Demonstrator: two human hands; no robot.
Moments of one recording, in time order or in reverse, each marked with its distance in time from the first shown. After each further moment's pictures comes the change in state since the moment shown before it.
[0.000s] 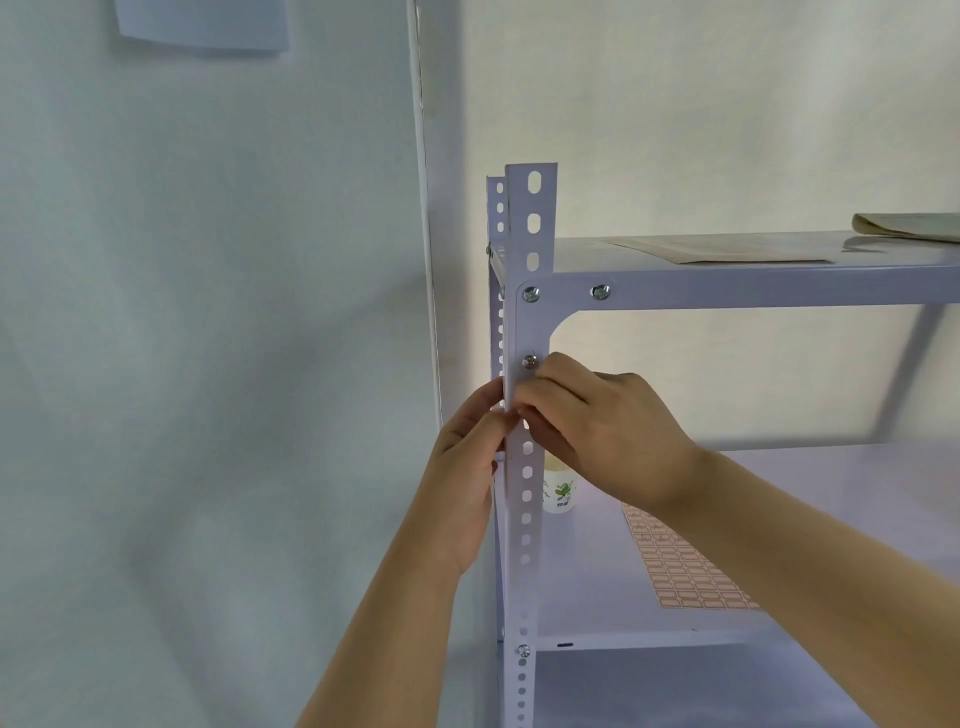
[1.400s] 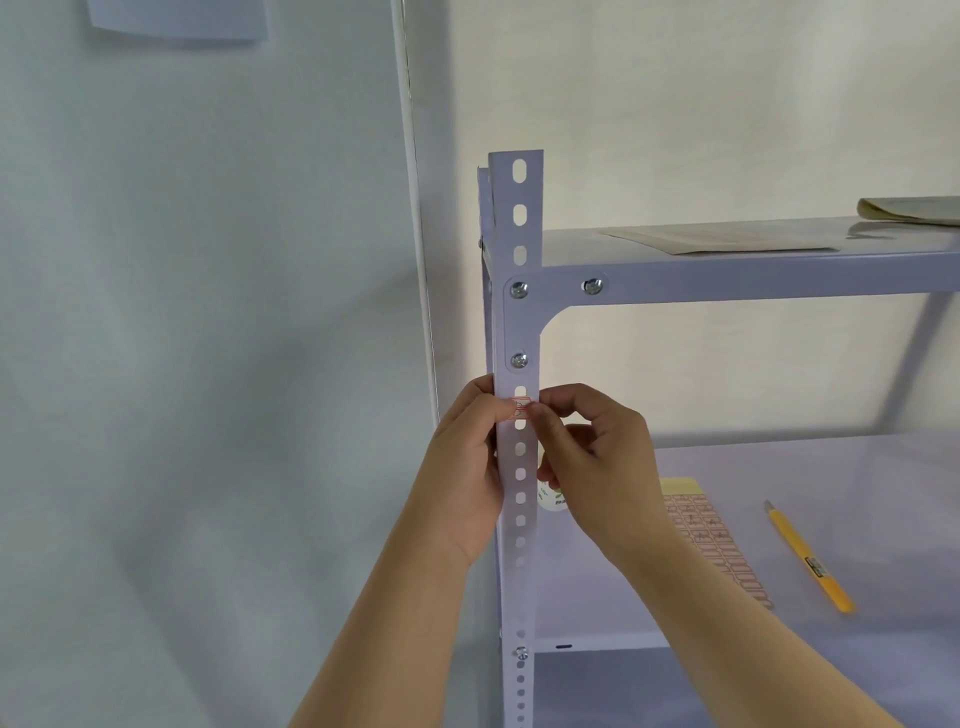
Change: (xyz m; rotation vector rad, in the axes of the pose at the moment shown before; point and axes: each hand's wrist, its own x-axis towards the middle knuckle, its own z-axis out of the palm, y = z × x) left_hand 0.019 -0.006 0.009 -0.236 -0.065 -0.084; right_hand -0.015 -0.043 0.011 0.927 0.213 1.027
